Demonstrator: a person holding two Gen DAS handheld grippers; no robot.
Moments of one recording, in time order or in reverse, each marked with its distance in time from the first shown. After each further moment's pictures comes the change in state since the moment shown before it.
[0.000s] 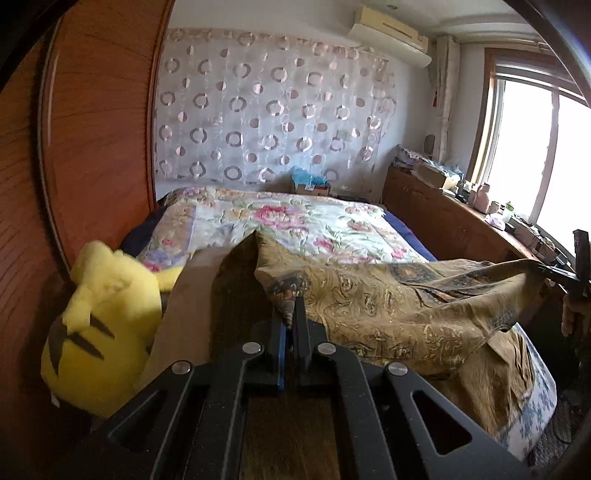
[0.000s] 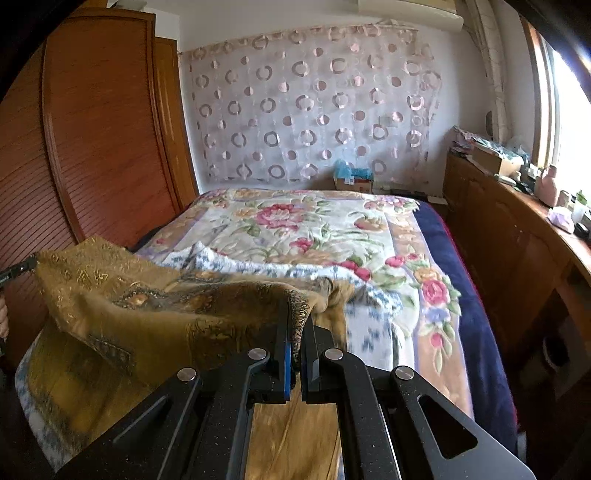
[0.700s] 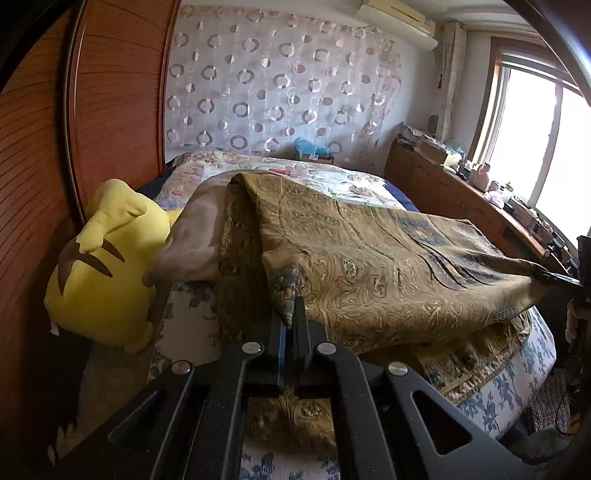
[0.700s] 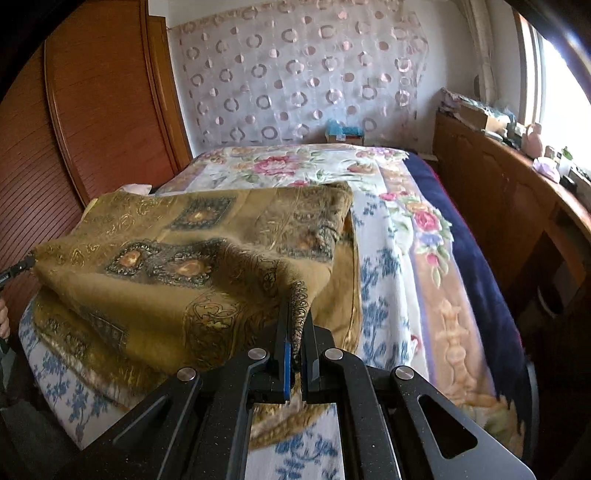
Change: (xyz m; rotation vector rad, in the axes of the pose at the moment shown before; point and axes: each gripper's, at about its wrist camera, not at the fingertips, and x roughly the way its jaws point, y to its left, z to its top) left arm -0.034 -0.003 -0.084 -0.027 0.085 0.007; right arm -0.062 0.021 -0.077 0.047 0.127 -0.016
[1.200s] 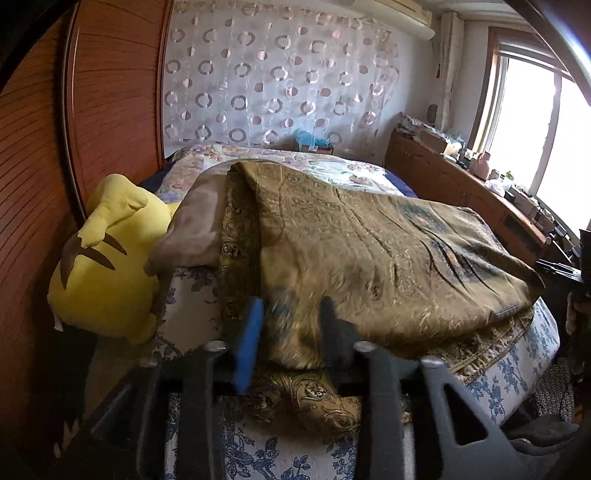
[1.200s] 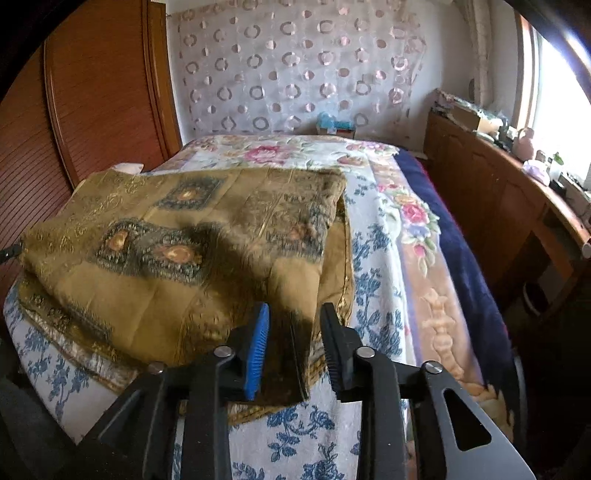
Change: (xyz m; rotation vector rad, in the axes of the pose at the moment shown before) left arm -0.001 0.002 -0.005 0.023 0.027 0.006; right arm -0.001 0.014 0.008 -0.049 0.015 -0.092
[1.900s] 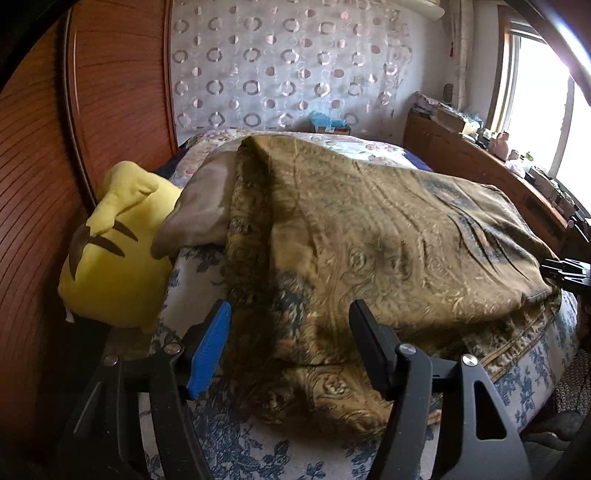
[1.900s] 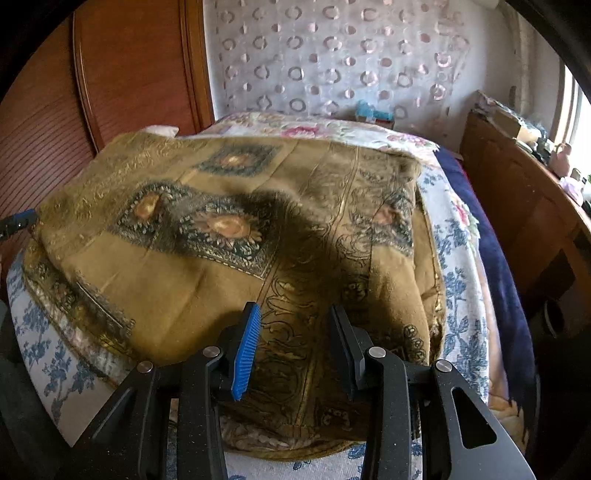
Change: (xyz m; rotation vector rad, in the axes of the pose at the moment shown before) left arm 0.027 -0.001 -0.013 0.026 0.078 0.099; right arm 0.051 0.038 -0.011 -0.100 0.092 0.111
